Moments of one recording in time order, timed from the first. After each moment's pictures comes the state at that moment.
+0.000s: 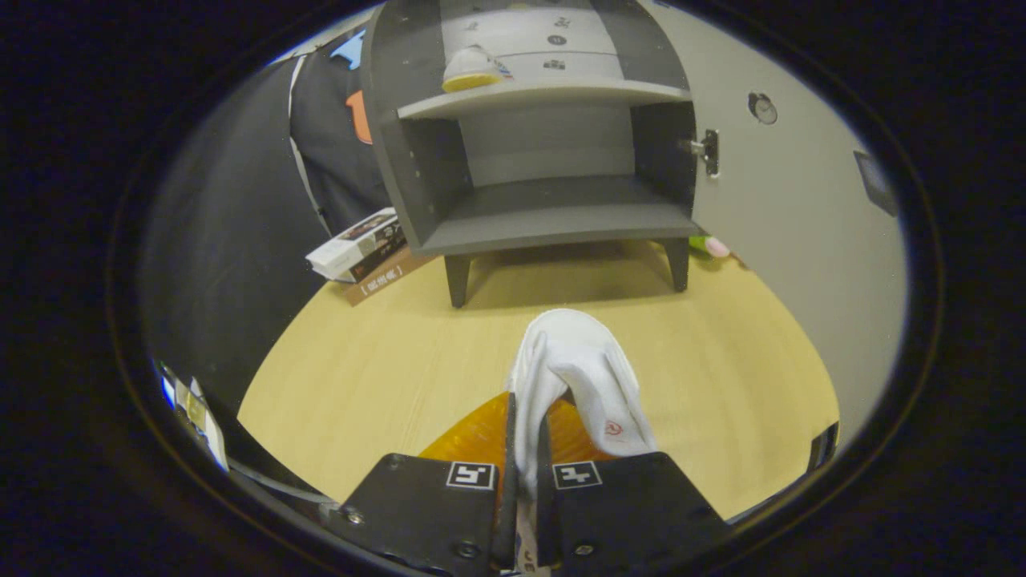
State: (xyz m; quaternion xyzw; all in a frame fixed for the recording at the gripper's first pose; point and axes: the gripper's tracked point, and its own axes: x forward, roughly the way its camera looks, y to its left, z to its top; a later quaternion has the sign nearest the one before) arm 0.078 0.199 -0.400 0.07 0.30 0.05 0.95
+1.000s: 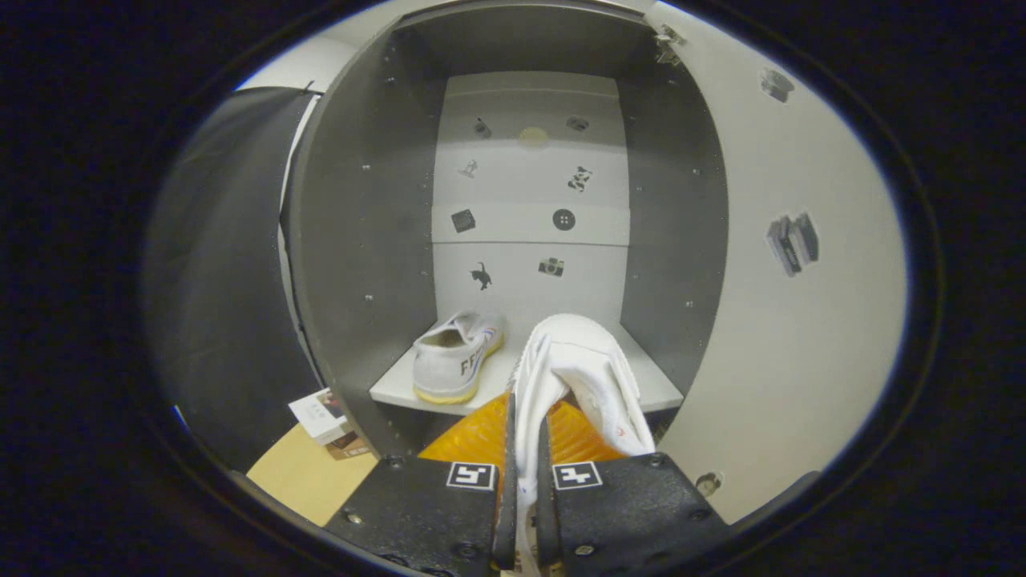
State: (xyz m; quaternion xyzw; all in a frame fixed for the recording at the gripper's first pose) arm 0.241 0.162 -0.111 -0.01 0.09 0.01 1.00
